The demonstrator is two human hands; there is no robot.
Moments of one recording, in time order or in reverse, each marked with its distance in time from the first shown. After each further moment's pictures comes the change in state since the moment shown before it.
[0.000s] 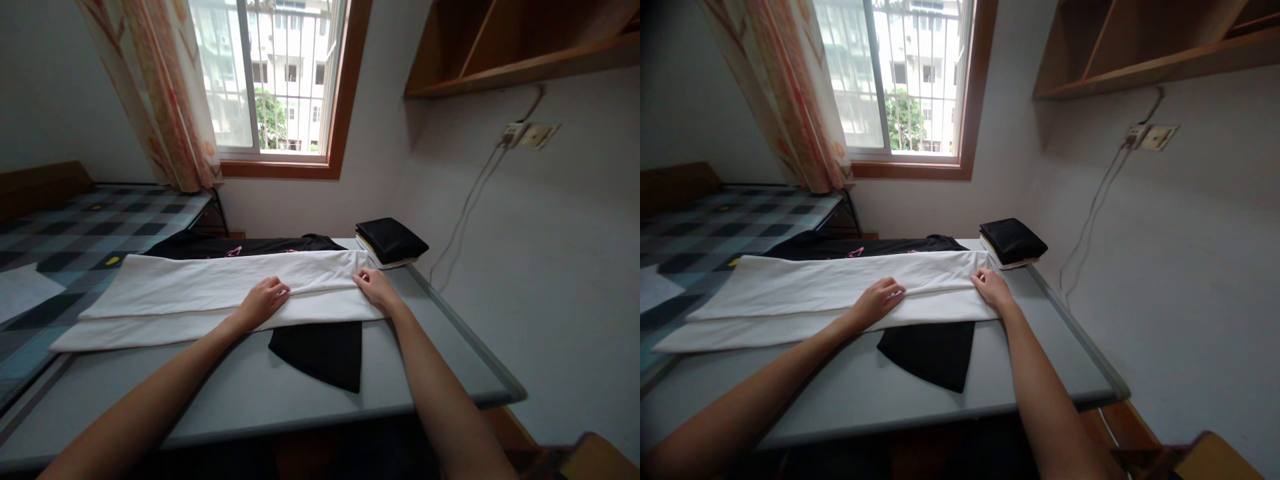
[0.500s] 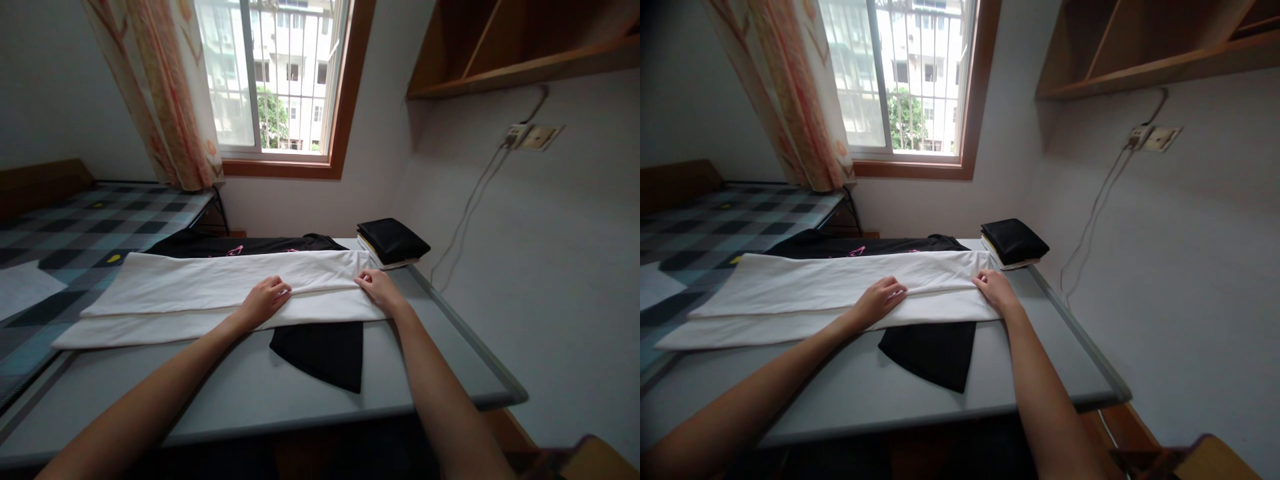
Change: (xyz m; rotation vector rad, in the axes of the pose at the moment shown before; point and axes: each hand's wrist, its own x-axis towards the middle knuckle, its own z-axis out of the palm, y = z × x) left_hand 0.000 -0.002 0.004 -0.004 0.008 0.016; right_hand -0.004 -0.002 -0.011 0.005 -0.048 -0.043
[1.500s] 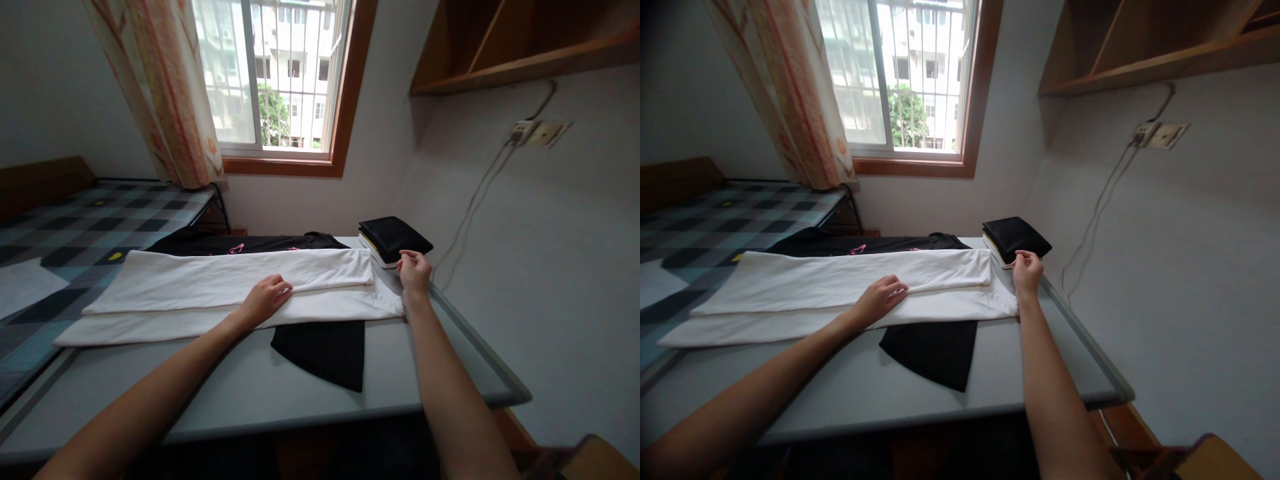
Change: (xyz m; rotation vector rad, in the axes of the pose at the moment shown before) left_hand 0.000 0.000 -0.002 0.008 -0.016 -0.007; right_hand 0.016 0.026 -0.023 0.735 0.823 0.331
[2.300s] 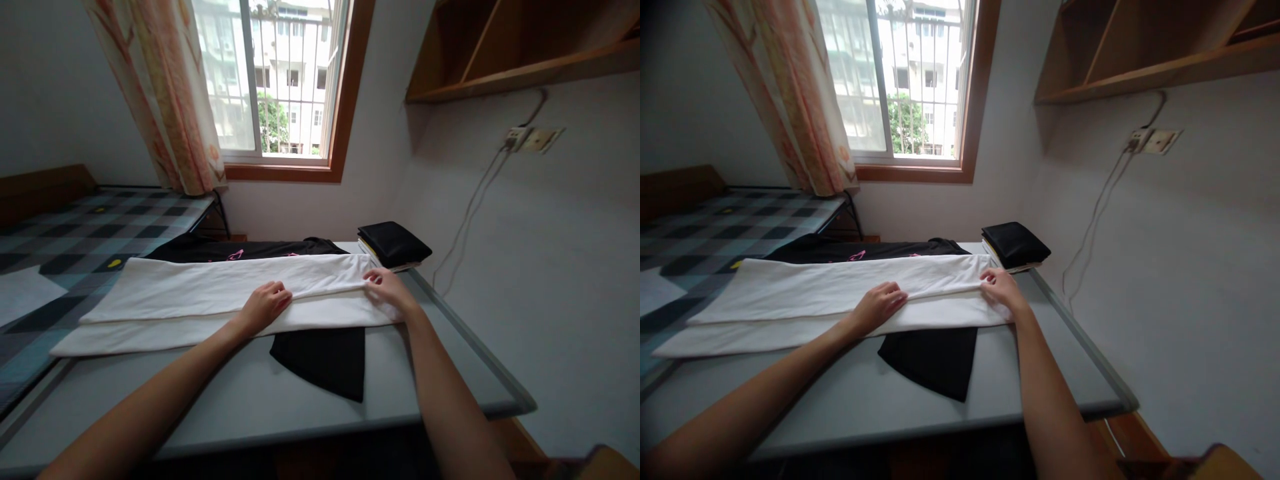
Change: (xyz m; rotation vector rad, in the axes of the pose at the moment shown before) left_hand 0.001 0.001 -0.002 0.133 0.008 0.095; right_hand -0.026 -0.012 0.003 -0.693 -0.698 -0.251
